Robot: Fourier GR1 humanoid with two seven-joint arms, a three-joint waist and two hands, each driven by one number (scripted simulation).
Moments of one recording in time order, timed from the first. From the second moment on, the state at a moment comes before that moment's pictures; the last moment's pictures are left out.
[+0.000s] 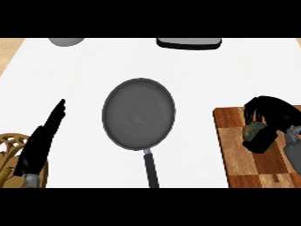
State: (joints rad) left arm 0.04 0.21 -0.03 -1.59 -0.17 0.00 0.13; right arm -0.33 -0.57 0.26 -1.40 0.56 0.47 0.39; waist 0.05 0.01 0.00
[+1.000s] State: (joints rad) left arm 0.06 0.21 -0.01 -1.61 -0.18 0.00 0.14; right arm -0.78 -0.23 0.26 -1.22 0.70 0.05 0.00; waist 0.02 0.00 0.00
